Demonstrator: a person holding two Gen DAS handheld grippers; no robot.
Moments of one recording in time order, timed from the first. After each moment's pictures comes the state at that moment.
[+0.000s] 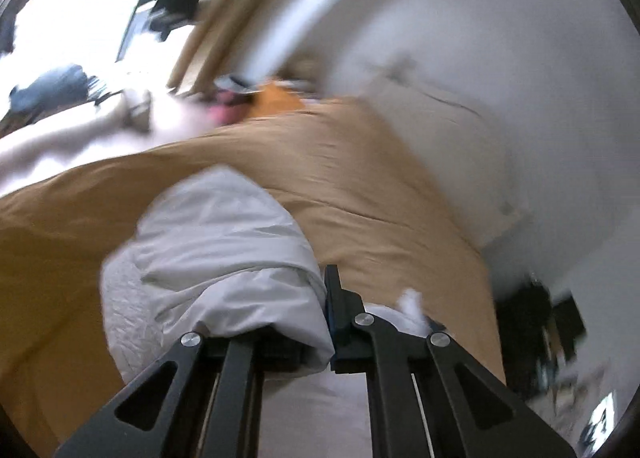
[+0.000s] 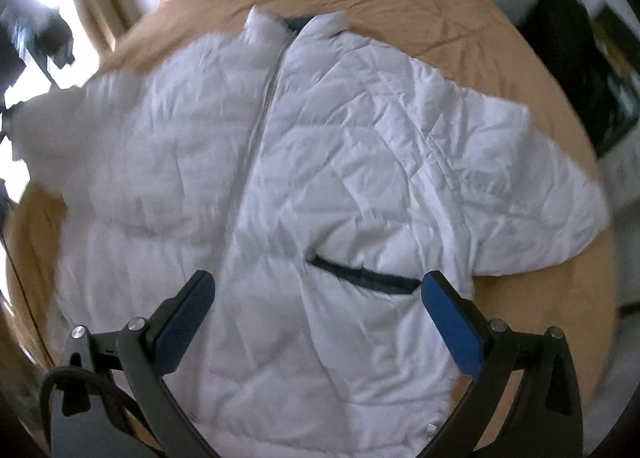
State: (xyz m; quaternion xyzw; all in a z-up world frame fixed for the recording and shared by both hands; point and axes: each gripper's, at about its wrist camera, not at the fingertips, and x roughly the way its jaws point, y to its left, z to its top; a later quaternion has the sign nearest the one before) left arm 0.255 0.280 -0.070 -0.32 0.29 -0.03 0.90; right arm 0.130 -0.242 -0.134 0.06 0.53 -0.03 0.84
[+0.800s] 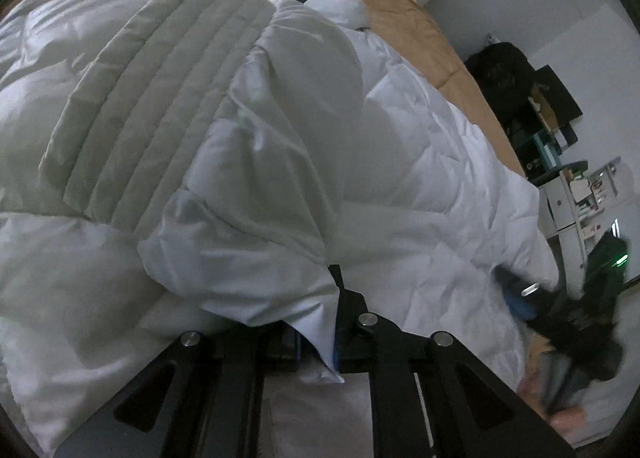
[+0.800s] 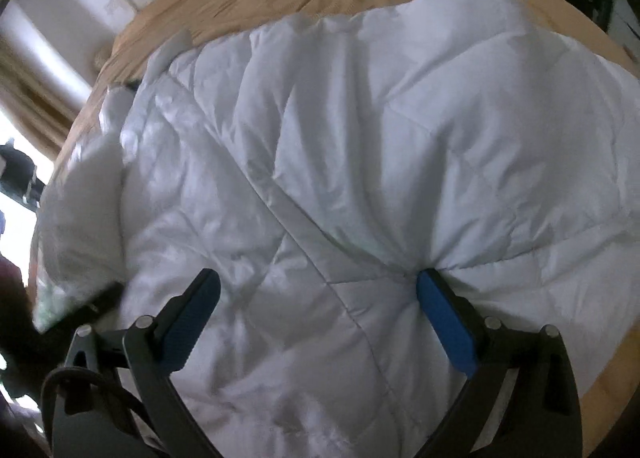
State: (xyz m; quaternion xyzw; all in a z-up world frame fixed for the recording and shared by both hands) left arm 0.298 -0.070 -0.276 -0.15 0.54 -0.22 0.80; right arm 0.232 -0.402 -0.256 0.24 0.49 -0.08 0.84
